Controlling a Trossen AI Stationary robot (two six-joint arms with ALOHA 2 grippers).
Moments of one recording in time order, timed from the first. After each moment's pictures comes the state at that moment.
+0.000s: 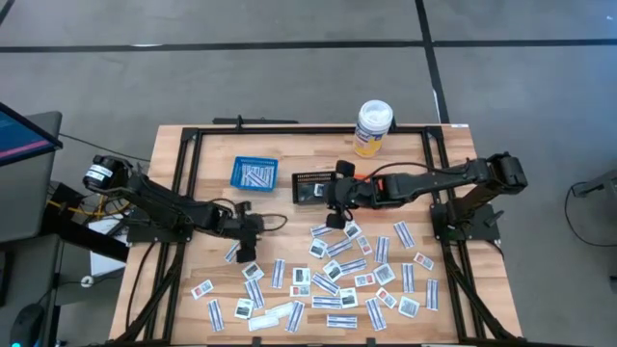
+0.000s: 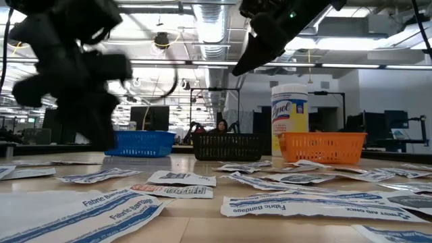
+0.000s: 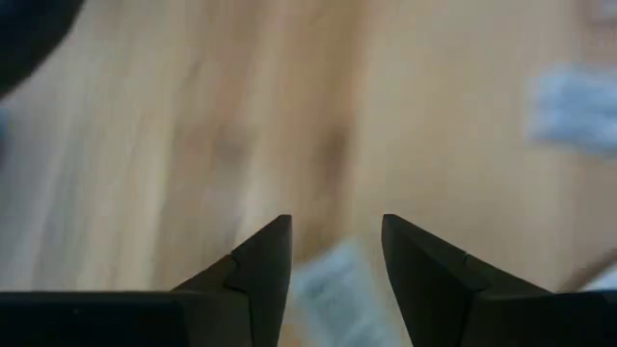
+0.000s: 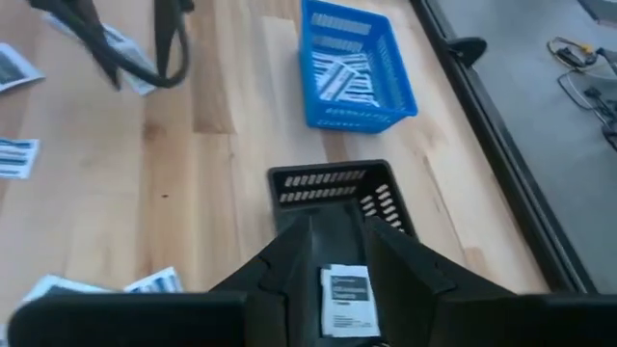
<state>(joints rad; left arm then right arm) -0.31 1.22 0.54 -0.27 -0.28 -0.30 0.06 1.54 1.07 -0.25 0.39 -0.06</state>
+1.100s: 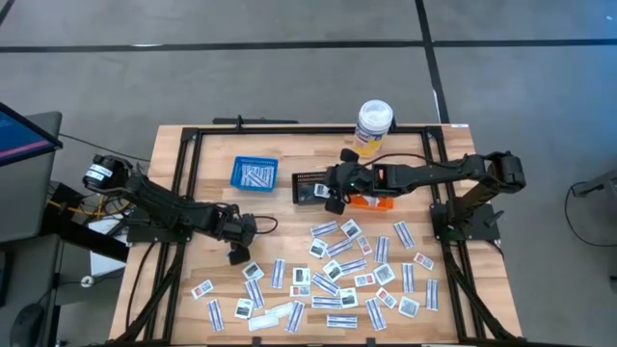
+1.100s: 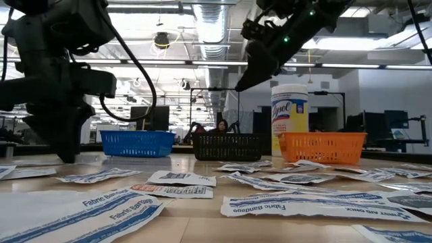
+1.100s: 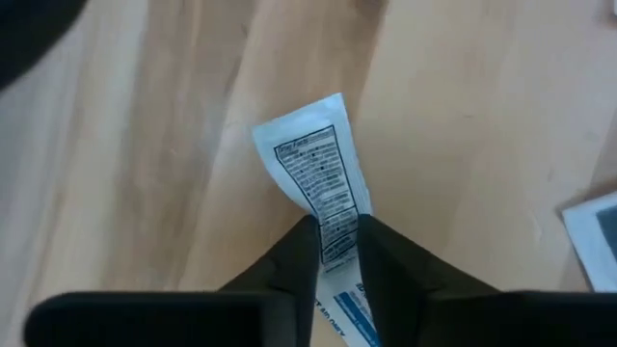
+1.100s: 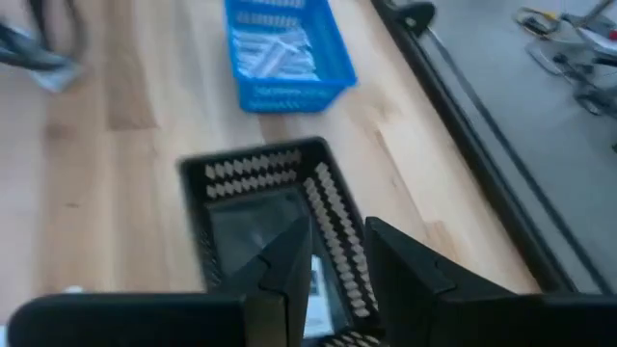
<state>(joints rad) -0.32 1.22 0.54 -0.45 -0.19 -0.50 -0.07 1.54 0.99 -0.12 0.34 -0.06</state>
